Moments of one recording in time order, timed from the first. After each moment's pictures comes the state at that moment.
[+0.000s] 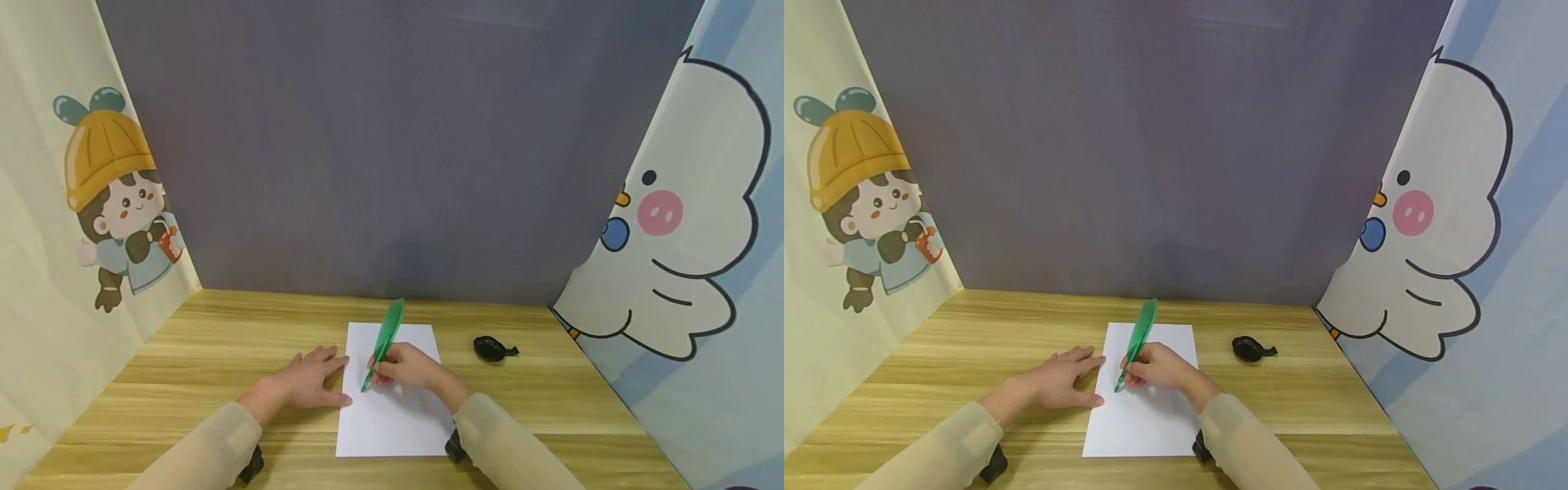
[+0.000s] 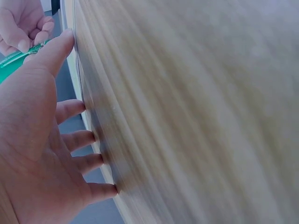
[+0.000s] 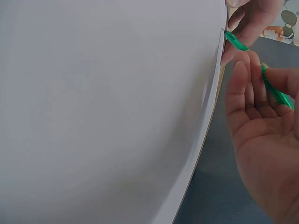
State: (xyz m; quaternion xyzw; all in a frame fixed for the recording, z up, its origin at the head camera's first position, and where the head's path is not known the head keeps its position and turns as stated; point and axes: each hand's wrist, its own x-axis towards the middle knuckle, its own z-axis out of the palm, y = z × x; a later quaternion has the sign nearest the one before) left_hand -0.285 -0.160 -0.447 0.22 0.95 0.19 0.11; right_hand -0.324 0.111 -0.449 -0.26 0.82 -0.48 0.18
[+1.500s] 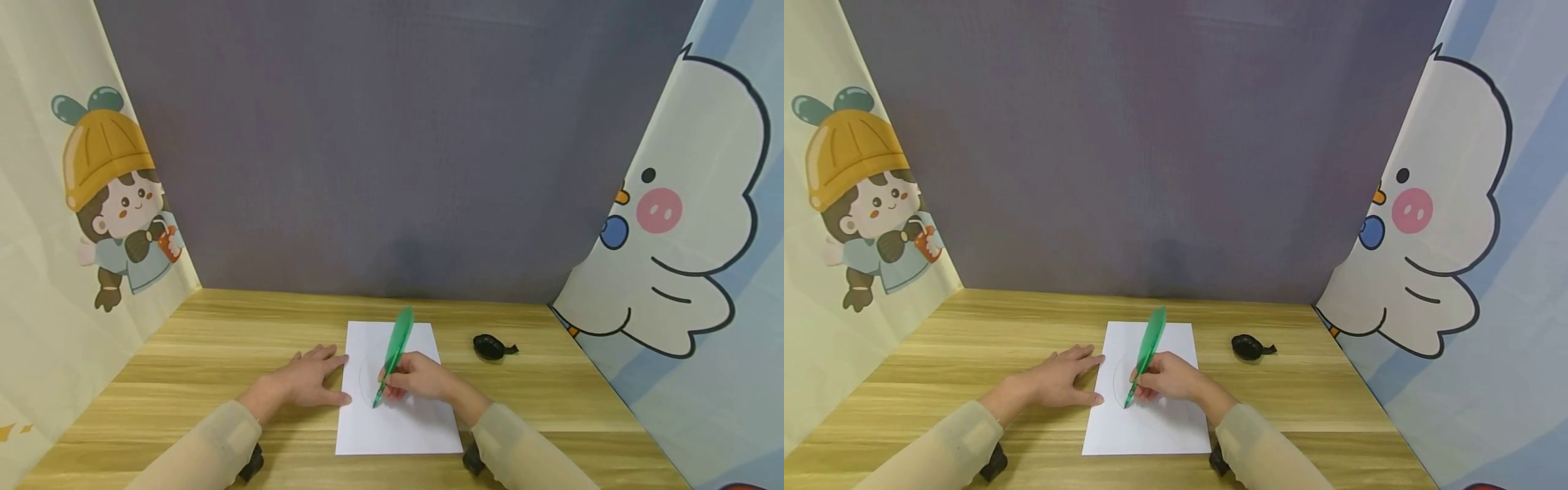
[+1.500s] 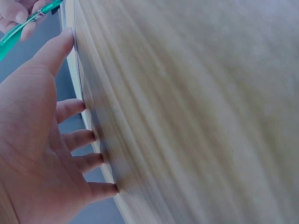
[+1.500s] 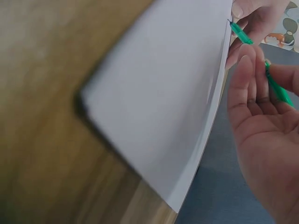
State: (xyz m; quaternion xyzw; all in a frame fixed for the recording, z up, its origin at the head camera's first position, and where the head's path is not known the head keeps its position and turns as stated) left_hand -0.285 -0.161 -0.446 0.22 0.95 0.19 0.11; right_hand -0.302 0.136 -0.450 -0.27 0.82 -0.47 0.19
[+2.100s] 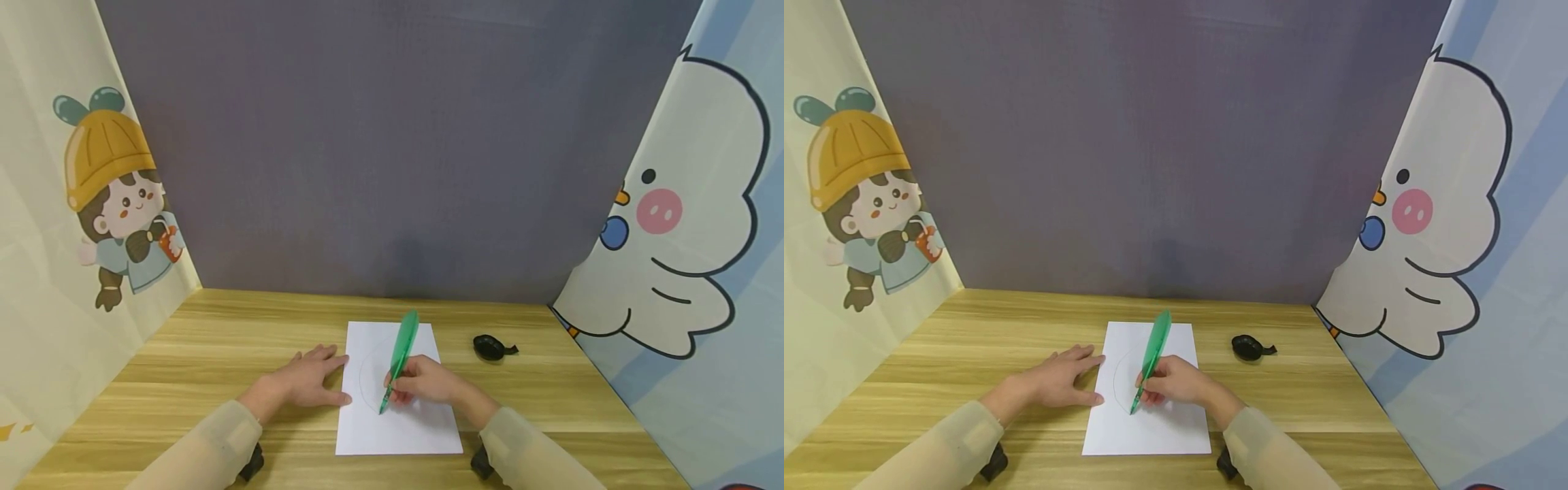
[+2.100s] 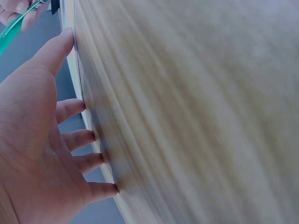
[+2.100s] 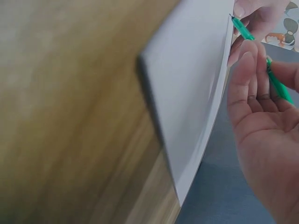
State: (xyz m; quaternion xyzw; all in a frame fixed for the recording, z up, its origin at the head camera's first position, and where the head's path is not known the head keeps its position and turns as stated) left_hand -0.285 -0.161 -0.446 0.22 0.95 0.19 0.11; right_hand -0.294 0.148 -0.447 -0.27 0.81 -0.48 0.20
